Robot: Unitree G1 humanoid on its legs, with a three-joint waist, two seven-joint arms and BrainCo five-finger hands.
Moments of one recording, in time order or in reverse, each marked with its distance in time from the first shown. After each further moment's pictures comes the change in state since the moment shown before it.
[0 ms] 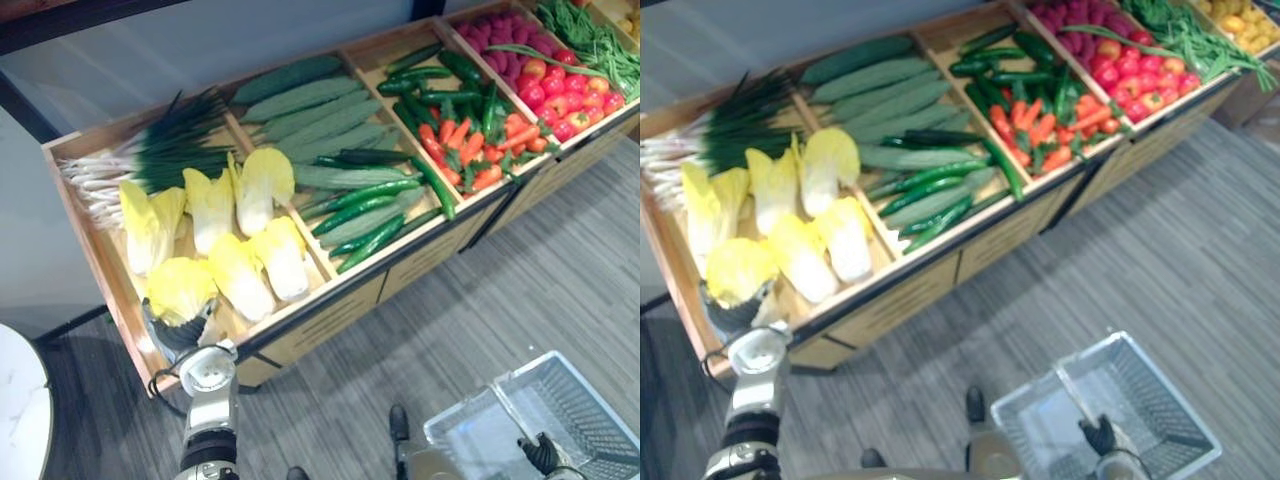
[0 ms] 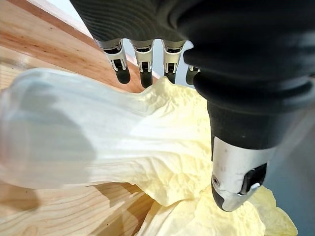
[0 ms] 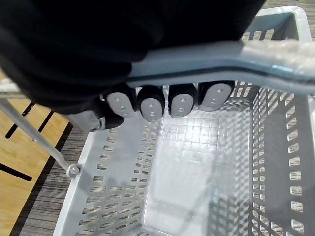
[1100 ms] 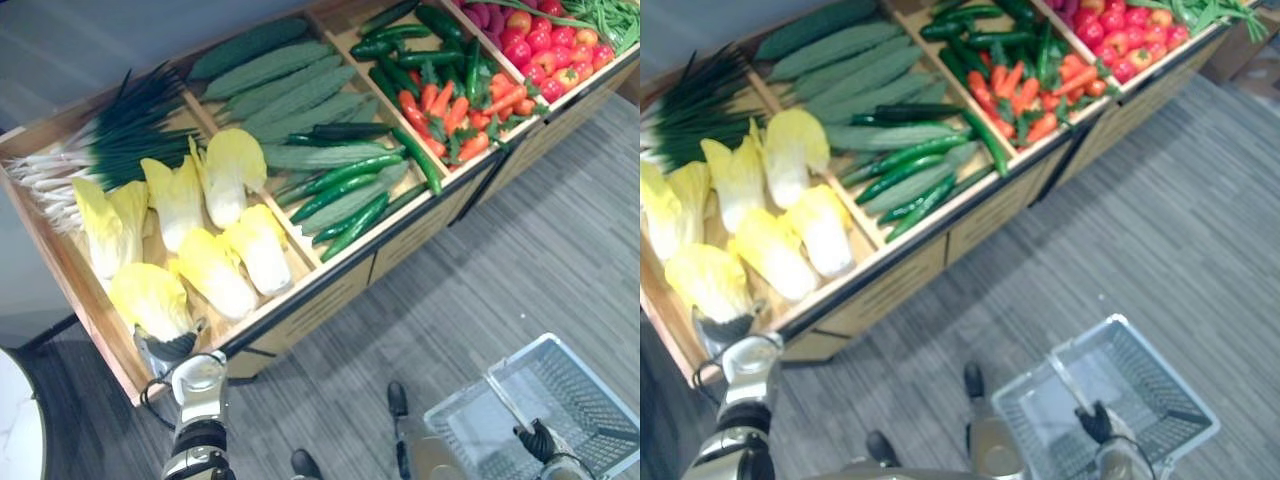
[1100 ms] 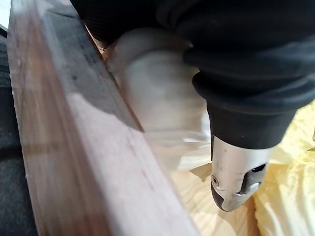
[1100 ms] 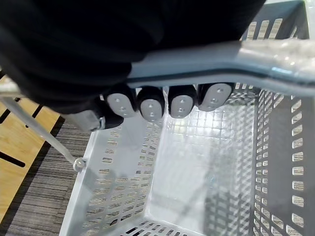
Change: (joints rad) left arm -0.089 0.080 0.073 0.292 0.047 0.044 0.022; right arm -0.022 -0.042 0.069 -0.025 0.009 -0.022 -0.001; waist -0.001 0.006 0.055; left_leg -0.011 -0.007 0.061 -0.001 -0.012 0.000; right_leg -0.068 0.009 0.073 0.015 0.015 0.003
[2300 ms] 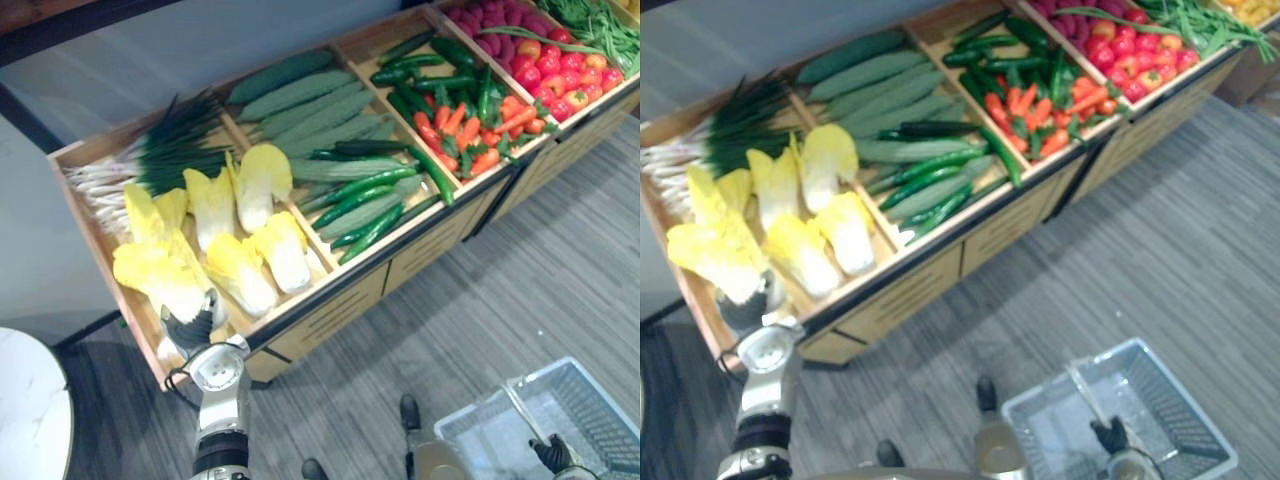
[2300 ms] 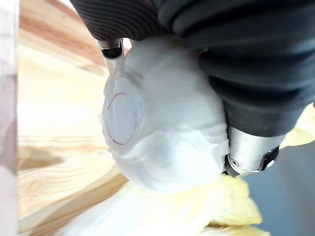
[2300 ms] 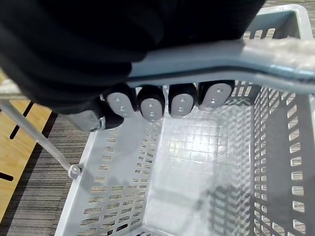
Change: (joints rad) left arm 0.117 -0.157 -0.097 -0.442 -0.170 -0.036 -0.059; right arm 0.003 0.023 -0.143 0.073 0.001 0.047 0.032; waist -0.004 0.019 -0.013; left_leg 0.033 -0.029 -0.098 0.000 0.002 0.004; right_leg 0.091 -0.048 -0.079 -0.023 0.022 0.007
